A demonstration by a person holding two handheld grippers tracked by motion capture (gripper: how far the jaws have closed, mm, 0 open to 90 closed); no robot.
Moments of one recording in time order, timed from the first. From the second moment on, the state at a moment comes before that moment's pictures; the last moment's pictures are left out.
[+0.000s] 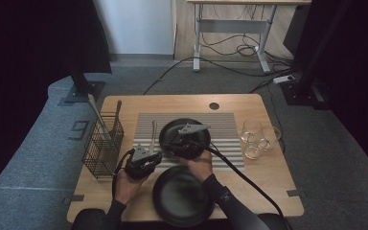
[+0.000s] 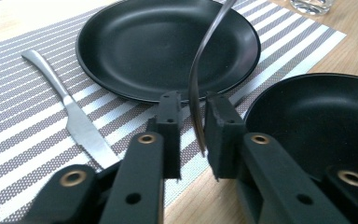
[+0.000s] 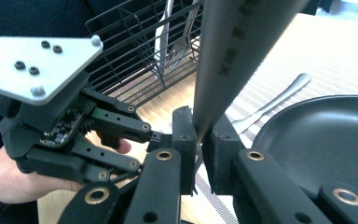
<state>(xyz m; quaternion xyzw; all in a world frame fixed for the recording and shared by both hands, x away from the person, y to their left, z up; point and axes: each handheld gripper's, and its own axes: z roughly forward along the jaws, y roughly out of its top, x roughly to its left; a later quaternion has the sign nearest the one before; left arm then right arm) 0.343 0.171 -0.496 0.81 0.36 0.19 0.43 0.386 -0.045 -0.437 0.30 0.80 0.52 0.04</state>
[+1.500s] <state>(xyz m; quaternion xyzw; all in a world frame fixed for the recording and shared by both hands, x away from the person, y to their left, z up) 0.352 0.200 -0.537 0.82 0.40 0.22 0.34 0.382 -0.158 -0.411 0.36 0.78 0.47 0.18</state>
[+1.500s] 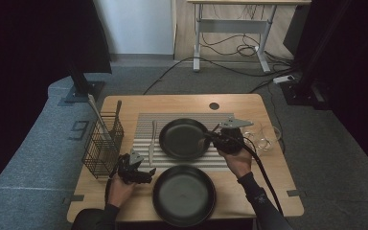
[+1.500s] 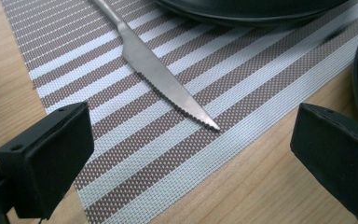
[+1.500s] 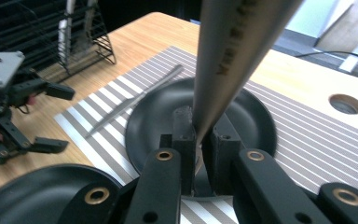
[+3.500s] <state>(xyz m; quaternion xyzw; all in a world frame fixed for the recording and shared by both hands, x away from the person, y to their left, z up) 0.355 0.197 -0.551 0.84 0.40 0.18 0.32 0.417 -0.217 -0.486 0.46 0.76 0.41 0.18</state>
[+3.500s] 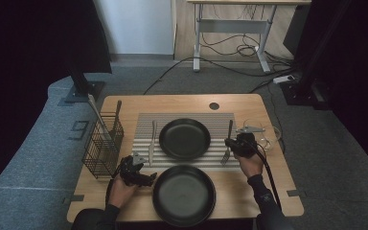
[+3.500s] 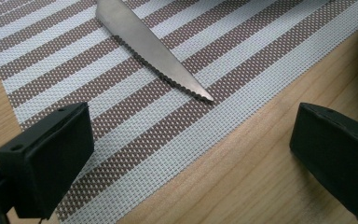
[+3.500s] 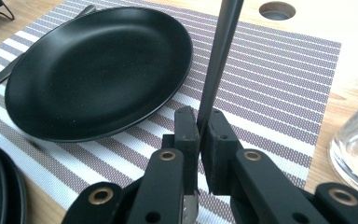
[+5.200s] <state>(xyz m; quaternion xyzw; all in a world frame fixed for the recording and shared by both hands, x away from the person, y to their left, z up) 0.357 0.197 -0.552 0.84 0.41 0.18 0.32 0.467 -0.198 -0.528 0.51 0.75 0.39 0.16</state>
